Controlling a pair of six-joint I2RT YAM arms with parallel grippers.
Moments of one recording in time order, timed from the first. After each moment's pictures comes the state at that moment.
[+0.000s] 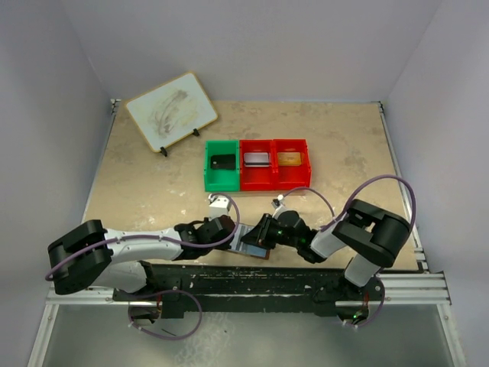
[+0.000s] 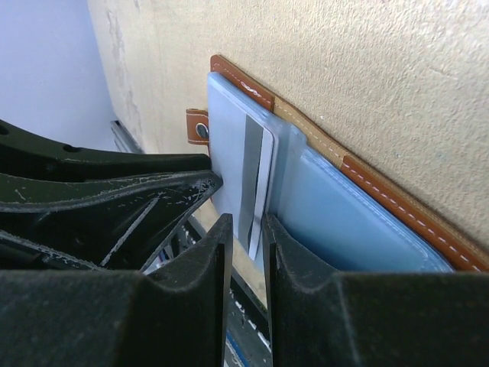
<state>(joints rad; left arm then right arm) -1.11 1.30 0.51 -0.13 -0.40 -0.86 0.93 1.65 0.27 0.89 -0.15 1.26</state>
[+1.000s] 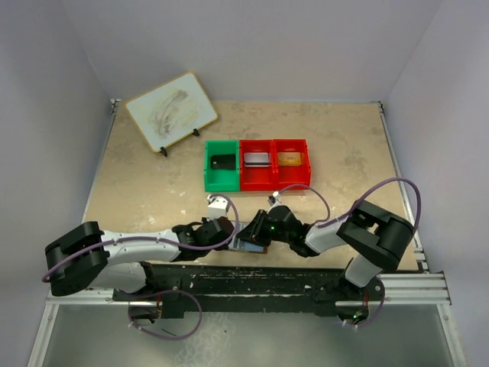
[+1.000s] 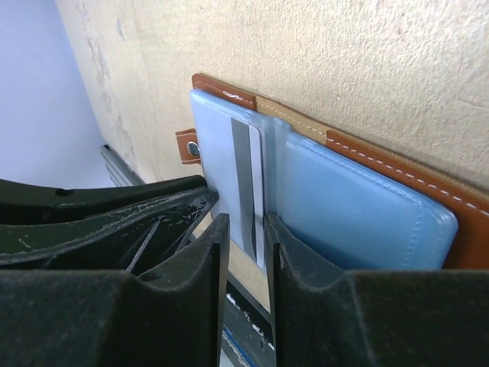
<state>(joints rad) -1.12 1.28 0.49 -0.14 -0.43 -0.82 0.95 1.63 0.39 0.65 -0.09 1.30</state>
